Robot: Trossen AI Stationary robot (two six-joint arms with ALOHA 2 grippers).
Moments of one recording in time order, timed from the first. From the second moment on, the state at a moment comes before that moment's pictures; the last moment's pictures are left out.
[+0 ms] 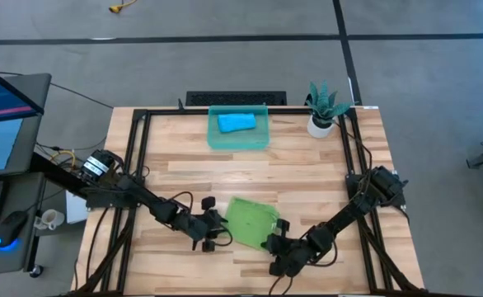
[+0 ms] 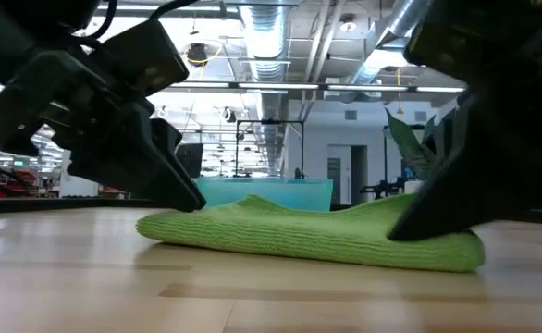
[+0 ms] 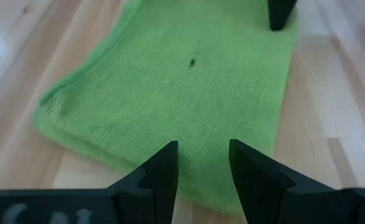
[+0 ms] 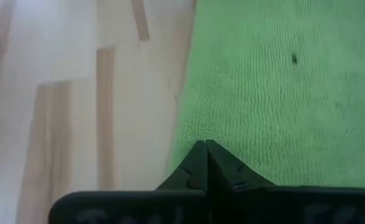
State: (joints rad) left arm -0.50 1.77 0.68 0.37 -0.42 -0.35; right arm 0.71 1.98 1.01 0.03 0.57 0.68
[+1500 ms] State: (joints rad) left arm -0.54 1.98 0.71 0.57 -0.45 -0.44; right arm 0.69 1.98 0.98 0.01 0.45 0.71
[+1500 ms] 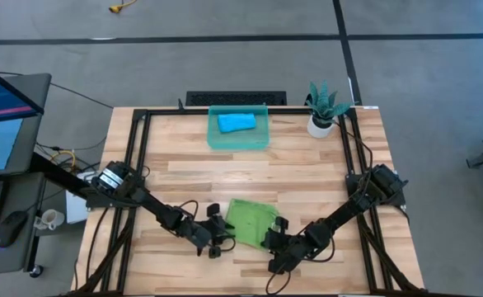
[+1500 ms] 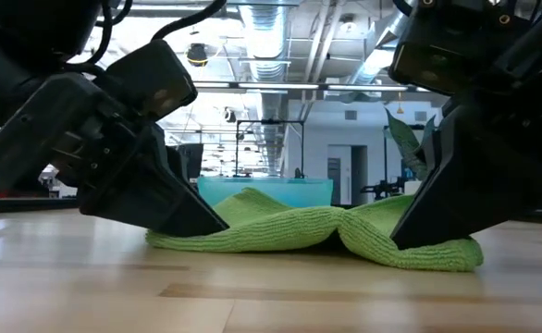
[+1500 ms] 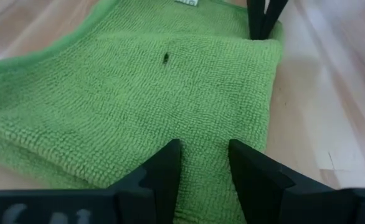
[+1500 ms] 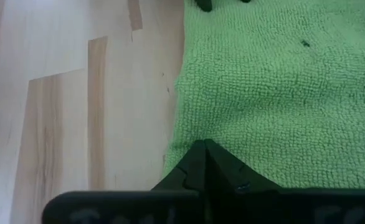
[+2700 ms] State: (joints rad) left arm -0.60 1.89 0.84 0.24 -0.45 -0.72; right arm 0.79 1.68 1.03 -0.14 0.48 0.49
